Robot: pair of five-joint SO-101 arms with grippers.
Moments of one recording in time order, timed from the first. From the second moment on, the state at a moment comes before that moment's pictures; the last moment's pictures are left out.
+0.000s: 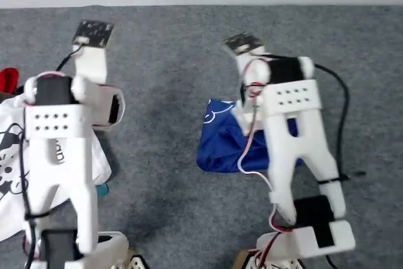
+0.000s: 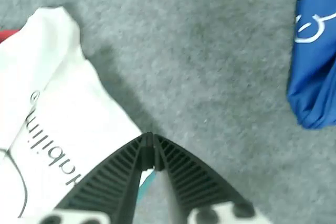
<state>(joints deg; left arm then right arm) -6.8 -15.2 3.3 99.0 -1.9 -15.3 -0.7 -6.5 100.2 15.5</state>
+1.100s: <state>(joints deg) -15.6 -26.8 13.2 99.0 -9.0 -17.8 15.1 -9.4 100.5 25.6</state>
